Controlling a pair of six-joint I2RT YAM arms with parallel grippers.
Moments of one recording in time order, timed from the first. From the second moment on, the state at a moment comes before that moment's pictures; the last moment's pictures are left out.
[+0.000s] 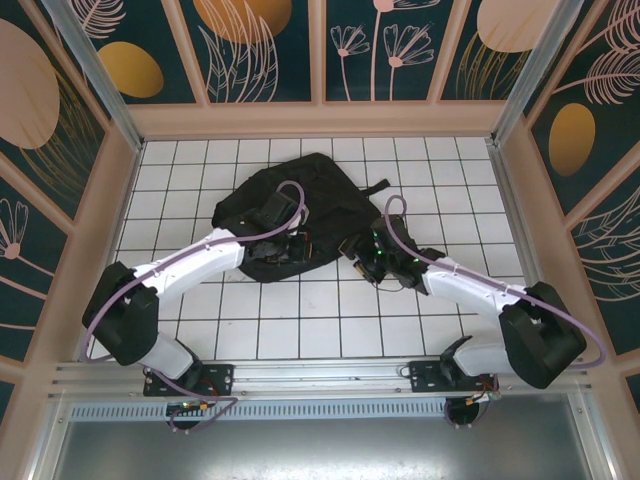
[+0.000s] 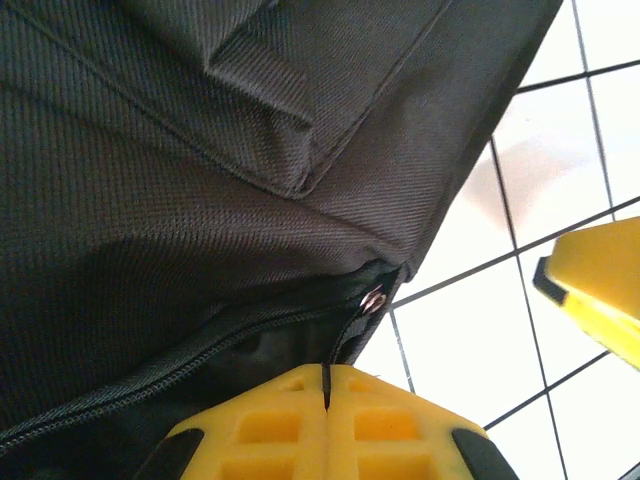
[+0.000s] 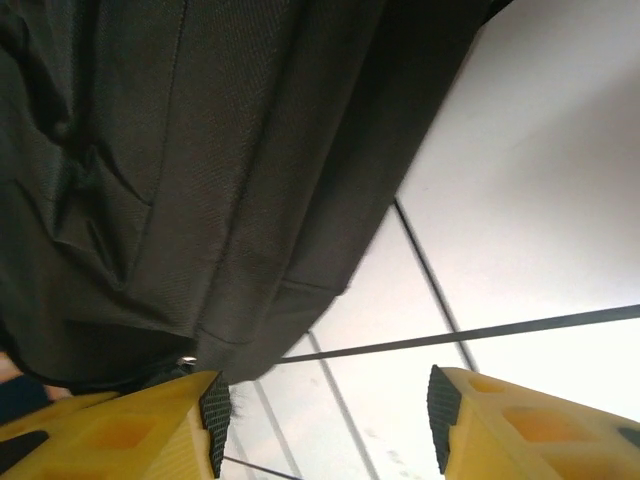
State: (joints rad) left arm -0.71 1.52 1.08 -0.53 0.16 -0.57; right arm 0.66 1.32 0.66 -0.10 -0.21 1.35
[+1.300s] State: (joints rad) left arm -0.71 1.47 1.03 -0.48 0.20 -0.61; right arm 0.75 1.53 0.44 0.73 -0.08 1.62
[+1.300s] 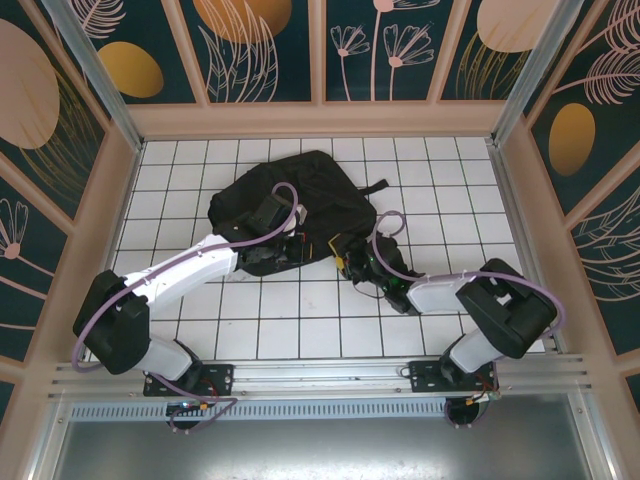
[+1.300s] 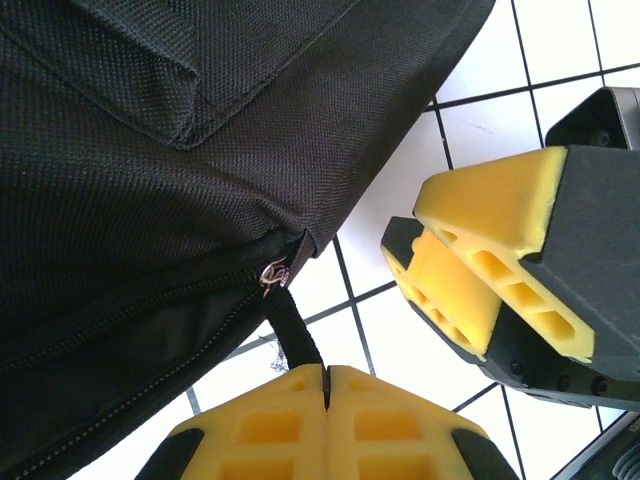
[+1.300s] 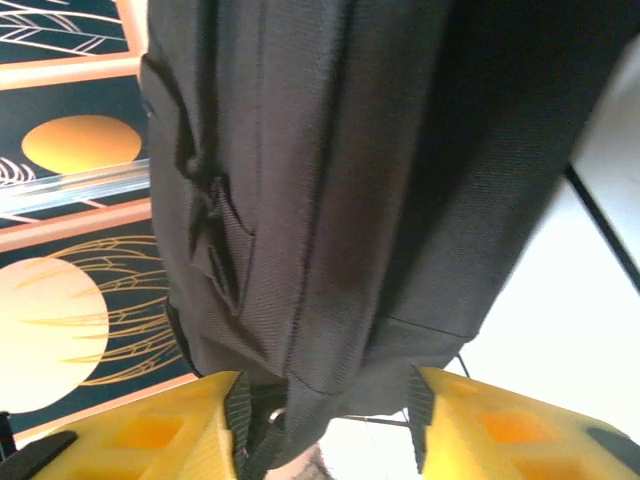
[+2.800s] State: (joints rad) left arm -0.71 1.39 0.99 -0.51 0.16 -0.58; right arm 0.60 1.49 0.59 0.34 -0.20 1.37
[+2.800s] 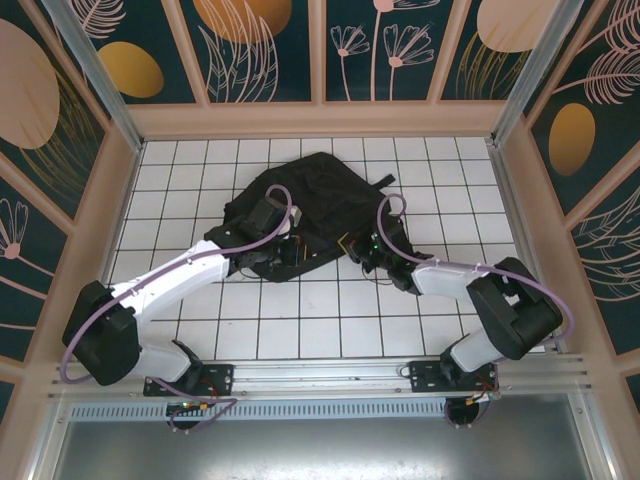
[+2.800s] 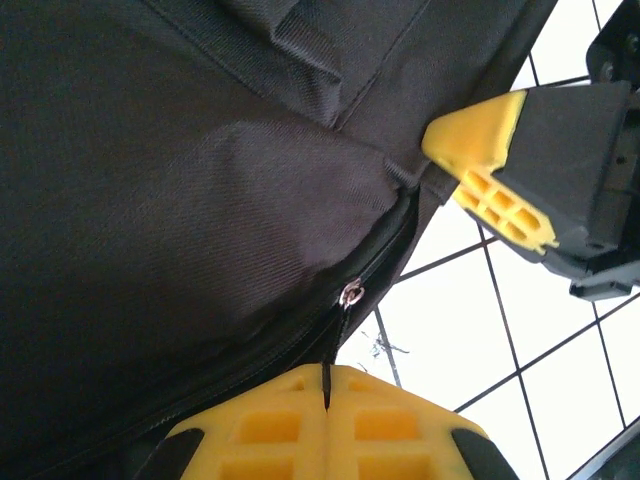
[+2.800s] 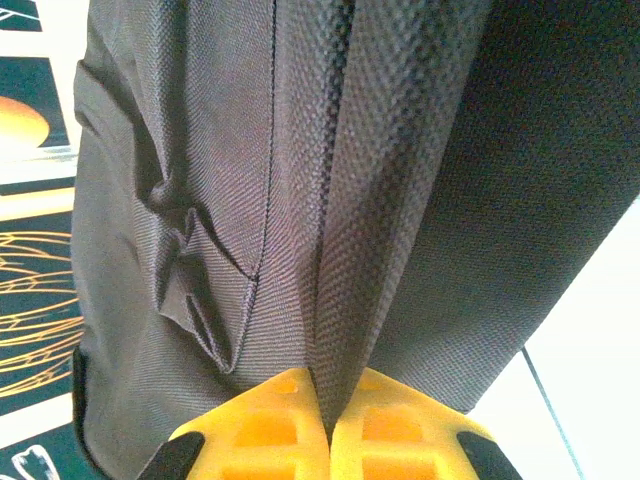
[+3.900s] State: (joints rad) left arm -0.71 1.35 0.99 -0.50 0.20 -0.61; right arm 0.75 1.24 0.59 0.13 -0.12 1.49
